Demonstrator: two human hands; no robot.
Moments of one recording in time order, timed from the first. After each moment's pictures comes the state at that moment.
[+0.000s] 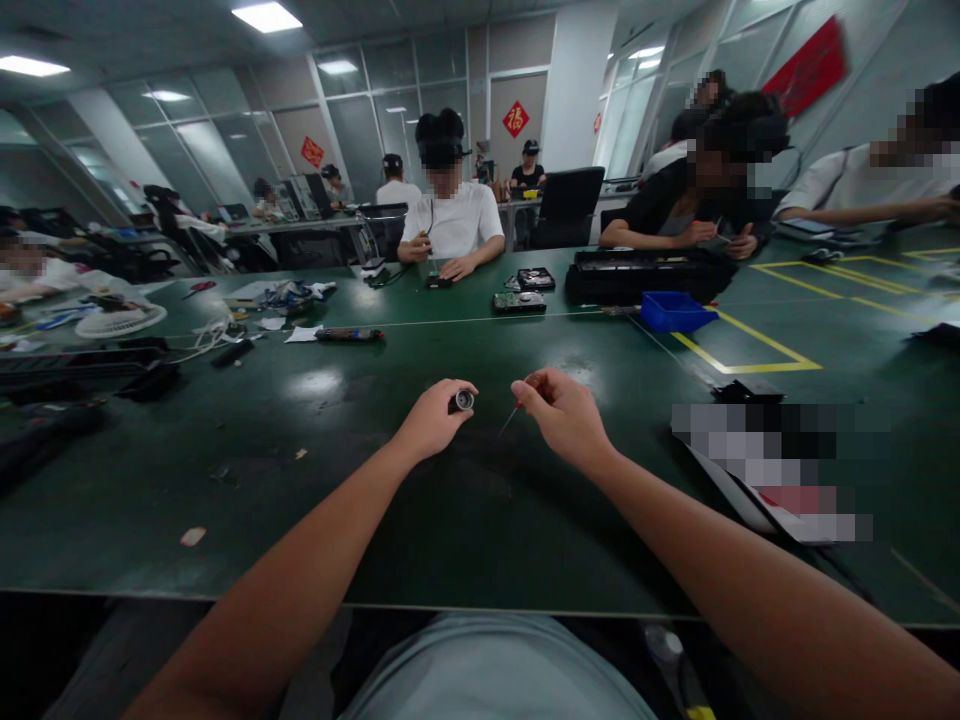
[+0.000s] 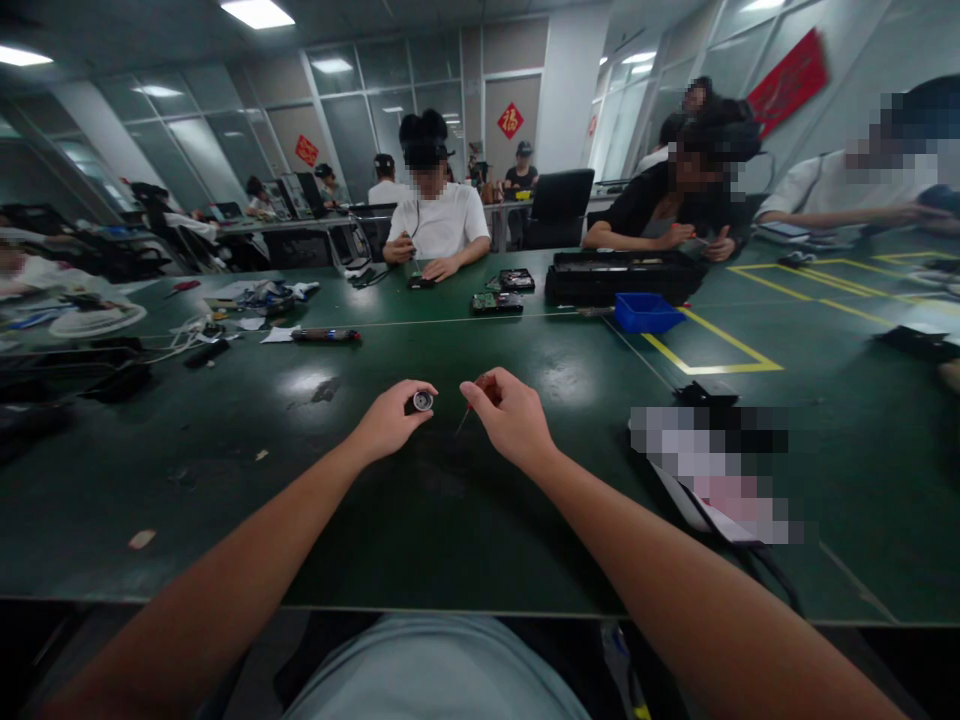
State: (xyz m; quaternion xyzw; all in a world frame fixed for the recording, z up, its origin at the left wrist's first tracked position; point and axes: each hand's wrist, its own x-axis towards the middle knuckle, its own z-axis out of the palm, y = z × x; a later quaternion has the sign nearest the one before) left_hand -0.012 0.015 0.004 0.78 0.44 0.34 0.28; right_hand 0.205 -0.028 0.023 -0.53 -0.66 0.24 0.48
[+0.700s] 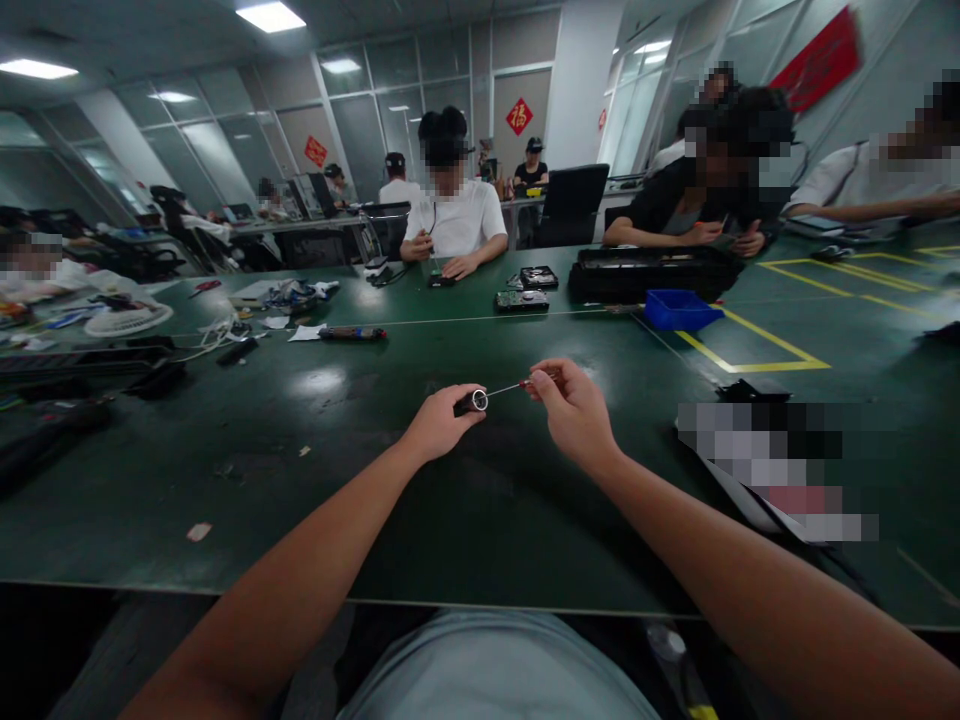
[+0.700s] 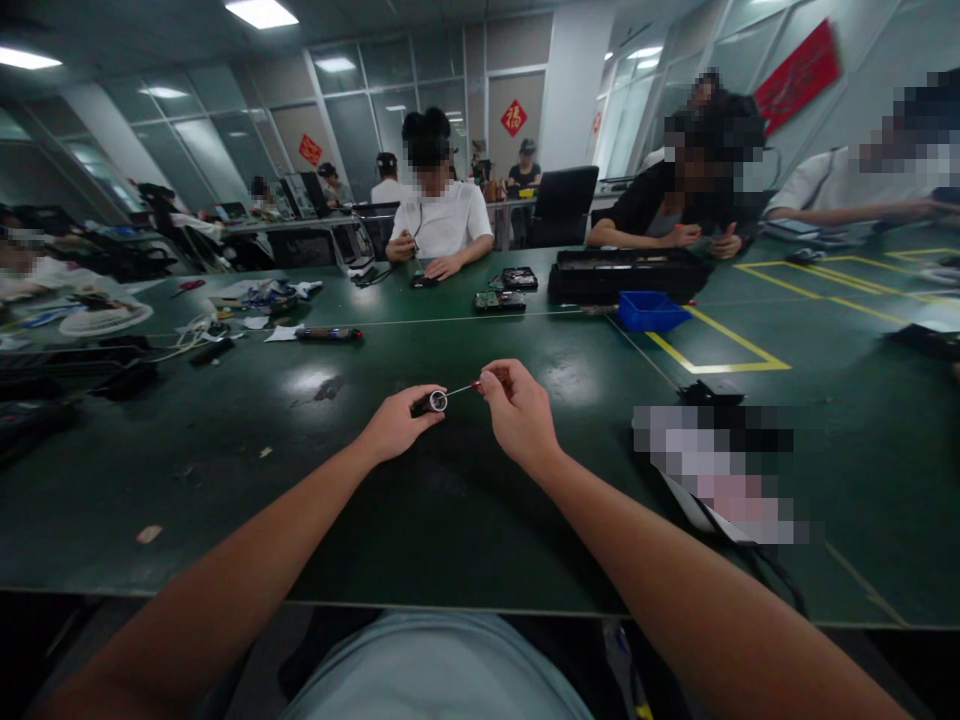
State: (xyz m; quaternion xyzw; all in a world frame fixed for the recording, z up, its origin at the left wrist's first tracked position) left_hand -0.009 0.016 -0.009 0.79 0.44 0.33 0.28; right_hand 0.204 -0.027 0.019 -0.49 -0.62 0.24 0.57
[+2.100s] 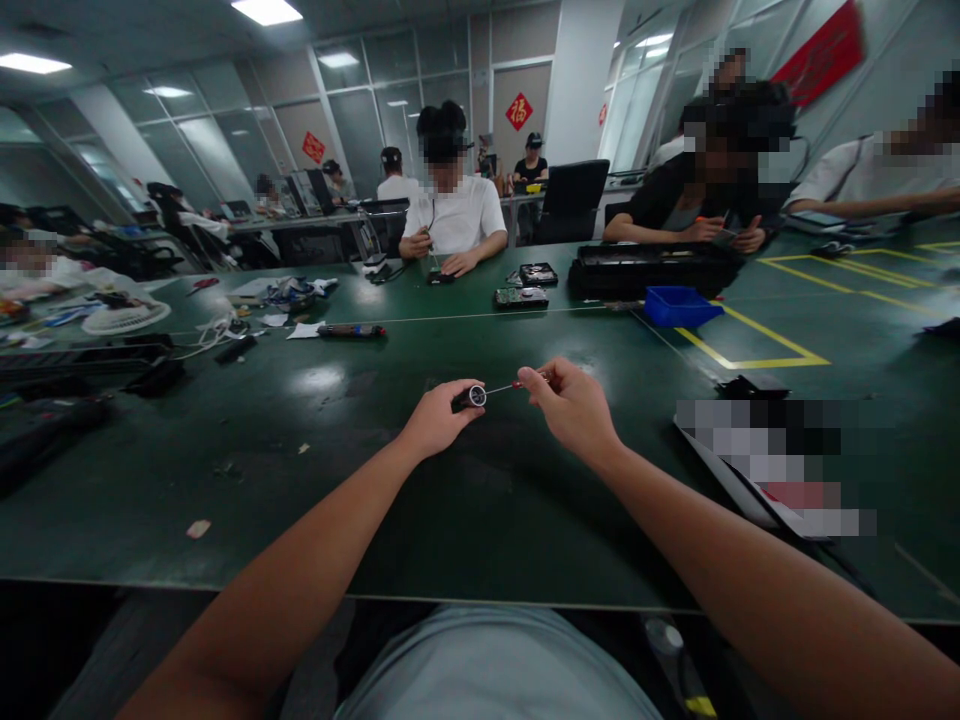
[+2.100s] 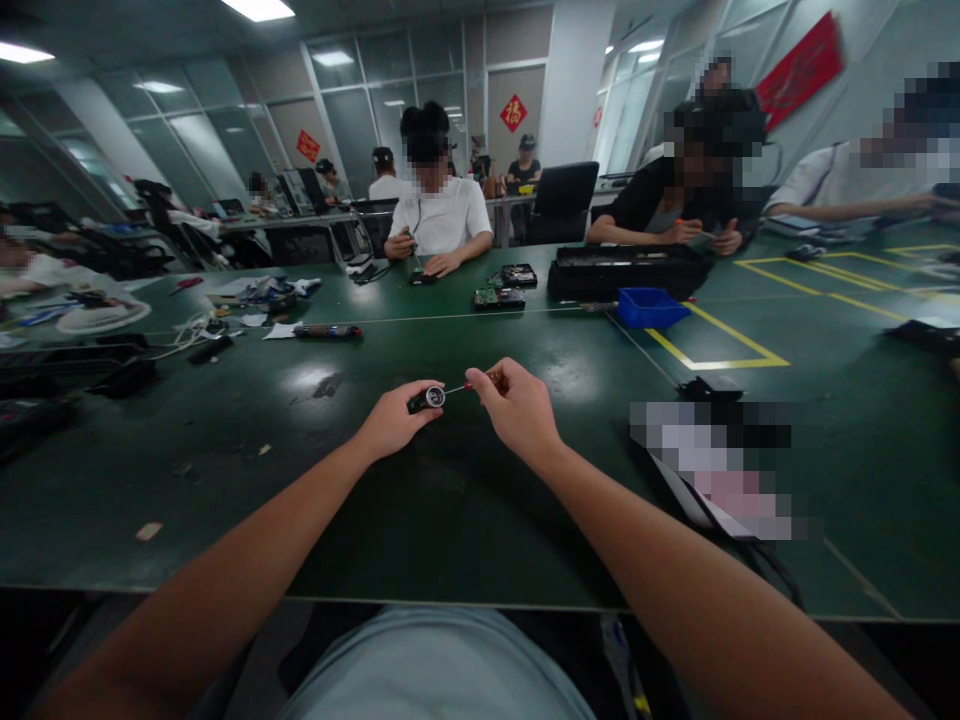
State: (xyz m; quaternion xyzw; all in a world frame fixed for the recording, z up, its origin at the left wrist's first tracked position) left_hand -0.009 0.012 -0.003 0.80 0.46 0.32 0.23; right_hand 0.207 -0.030 0.032 -0.57 -0.64 0.19 0.48
